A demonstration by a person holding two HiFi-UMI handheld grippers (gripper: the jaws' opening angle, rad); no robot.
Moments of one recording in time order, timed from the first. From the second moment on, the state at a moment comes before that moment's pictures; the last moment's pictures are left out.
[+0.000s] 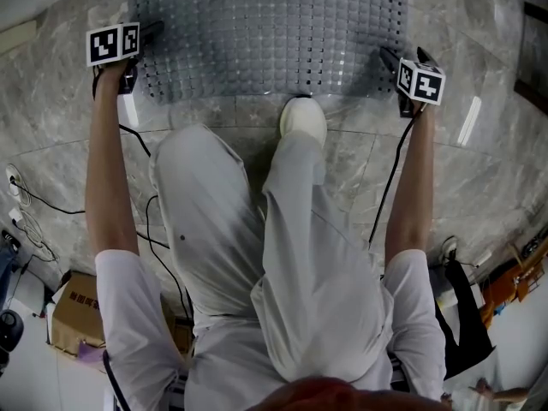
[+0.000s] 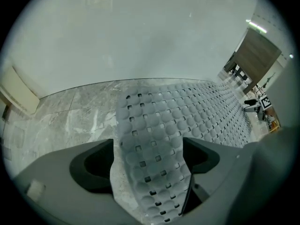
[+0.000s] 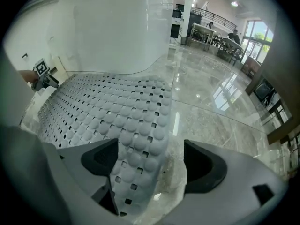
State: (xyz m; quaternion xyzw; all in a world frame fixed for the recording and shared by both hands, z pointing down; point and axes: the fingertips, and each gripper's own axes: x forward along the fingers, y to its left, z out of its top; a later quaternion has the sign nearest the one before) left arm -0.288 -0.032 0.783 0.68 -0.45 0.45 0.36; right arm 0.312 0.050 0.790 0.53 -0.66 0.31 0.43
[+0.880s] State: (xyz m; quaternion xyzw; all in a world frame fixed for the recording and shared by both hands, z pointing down) left arm -0.230 0.046 0.695 0.68 -0.47 0.42 0.37; right arm 0.213 0.081 0.684 0.54 -0.68 0.35 0.35
